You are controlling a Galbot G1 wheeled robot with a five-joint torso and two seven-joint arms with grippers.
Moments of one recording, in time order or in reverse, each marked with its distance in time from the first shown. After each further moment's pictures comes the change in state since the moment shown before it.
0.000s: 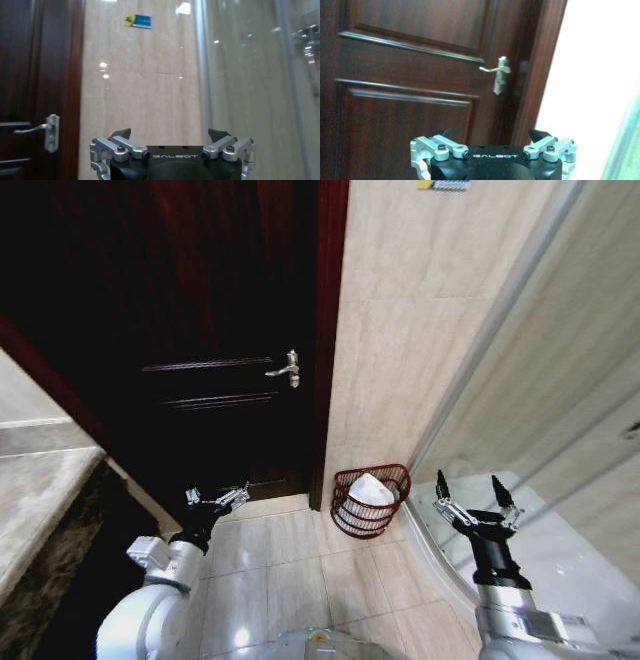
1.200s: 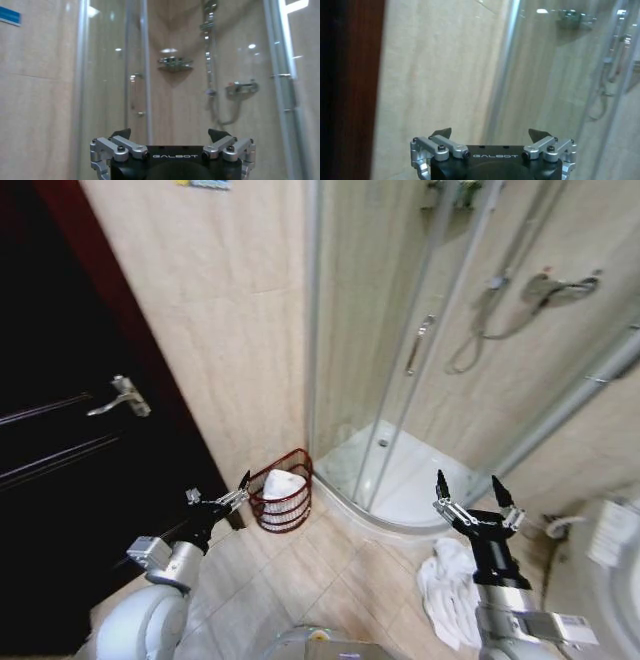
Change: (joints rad) left arm 0.000 0.000 0.000 0.000 0.000 0.000 0.000; right arm 0.000 0.000 0.000 0.000 0.000 0.001 0.000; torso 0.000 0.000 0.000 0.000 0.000
